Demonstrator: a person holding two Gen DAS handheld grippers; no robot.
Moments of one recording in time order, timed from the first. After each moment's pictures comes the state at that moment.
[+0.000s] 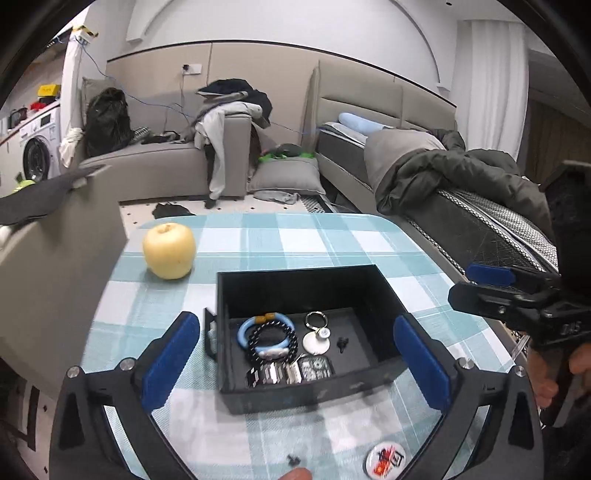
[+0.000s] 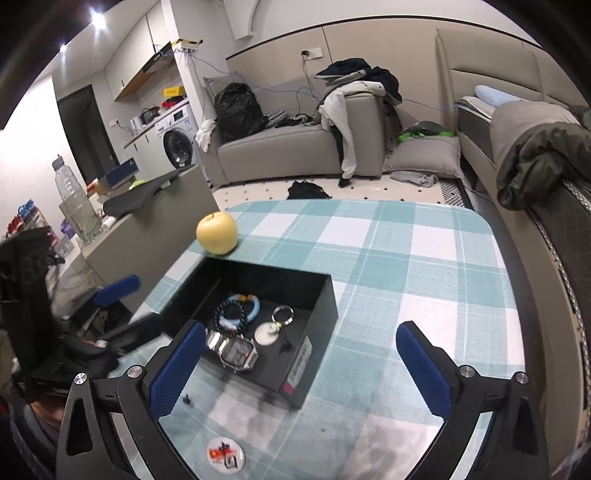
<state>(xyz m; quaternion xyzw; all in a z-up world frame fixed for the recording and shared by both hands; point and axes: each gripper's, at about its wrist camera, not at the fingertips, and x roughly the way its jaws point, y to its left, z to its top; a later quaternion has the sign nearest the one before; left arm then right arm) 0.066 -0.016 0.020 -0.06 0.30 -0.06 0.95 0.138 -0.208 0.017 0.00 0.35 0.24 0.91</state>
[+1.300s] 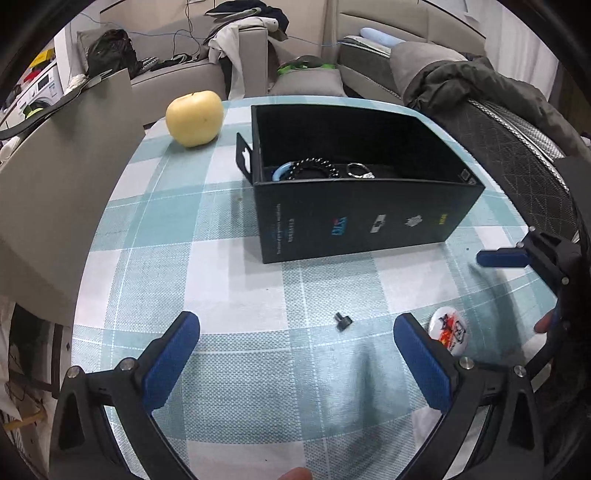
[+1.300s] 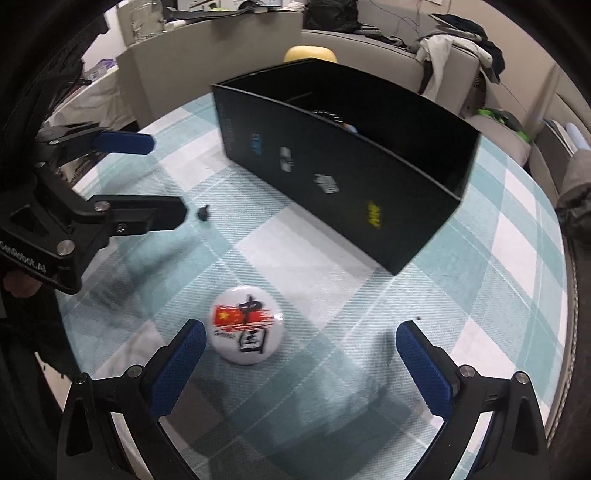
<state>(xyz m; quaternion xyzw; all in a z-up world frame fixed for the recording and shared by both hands) 0.042 -0.011 -0.055 -0.03 0.47 -0.02 0.88 0.071 -0.141 -0.089 -0.23 0.45 0.30 0.81</state>
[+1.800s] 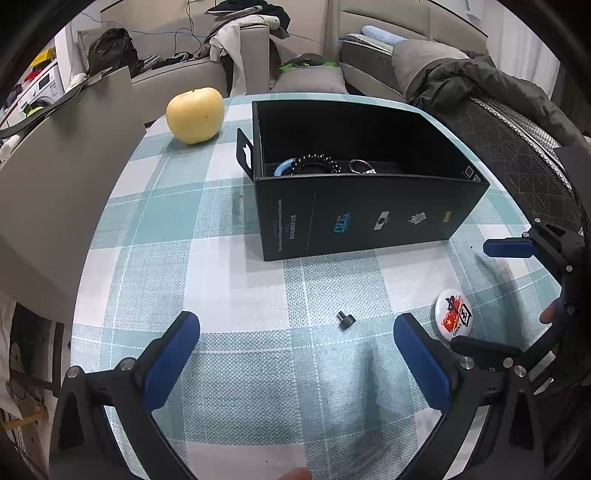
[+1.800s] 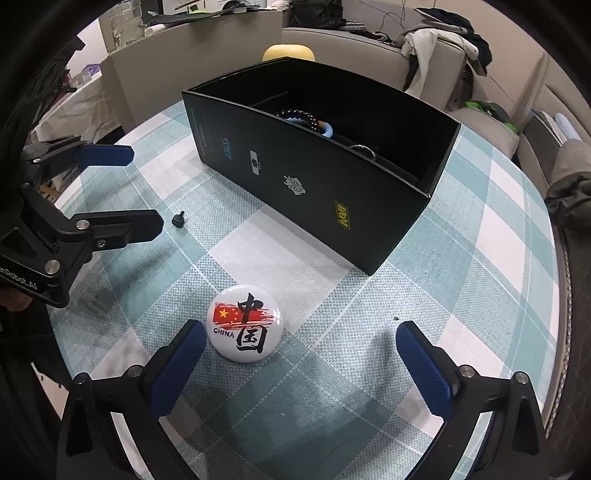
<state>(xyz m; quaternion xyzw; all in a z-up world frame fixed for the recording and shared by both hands) 0.044 -0.013 -0.056 -0.02 0.47 -0.02 0.88 0.083 -0.141 -0.086 -0.23 0.46 0.27 0.81</state>
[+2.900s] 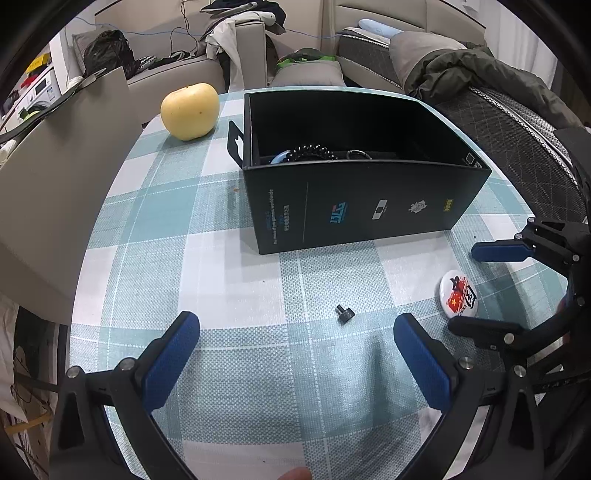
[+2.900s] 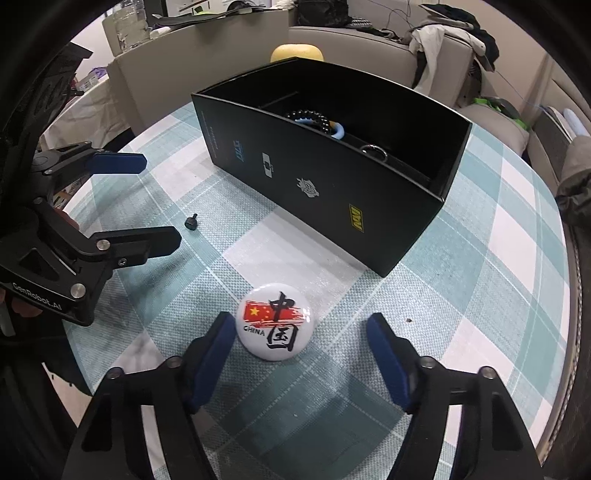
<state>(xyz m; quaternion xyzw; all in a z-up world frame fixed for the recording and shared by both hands) 0.046 -0.018 -0.061 -0.01 0.48 -0.02 0.88 0.081 -0.141 -0.083 -0.21 0.47 0.30 0.81</state>
